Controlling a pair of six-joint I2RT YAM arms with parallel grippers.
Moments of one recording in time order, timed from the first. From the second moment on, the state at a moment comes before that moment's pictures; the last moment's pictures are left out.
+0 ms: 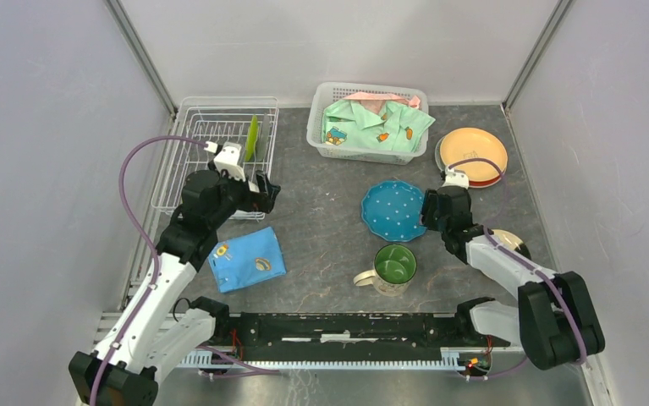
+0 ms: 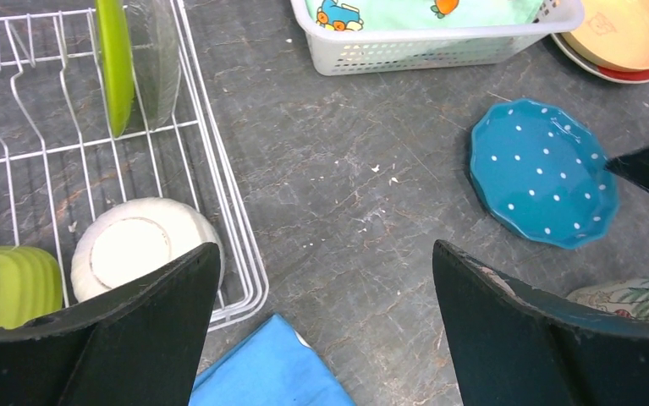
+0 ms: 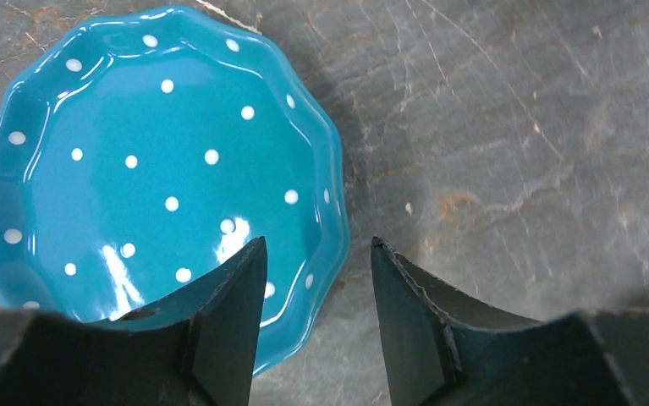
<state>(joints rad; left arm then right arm) -0.32 0.83 0.78 -0.26 0.10 -0.14 0.28 1.17 0.47 0.02 0.25 0.38</state>
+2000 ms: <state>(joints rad) -0.39 1.05 0.88 -0.29 0.20 -0.14 0.22 1.41 0.57 0.19 -0.27 0.63</state>
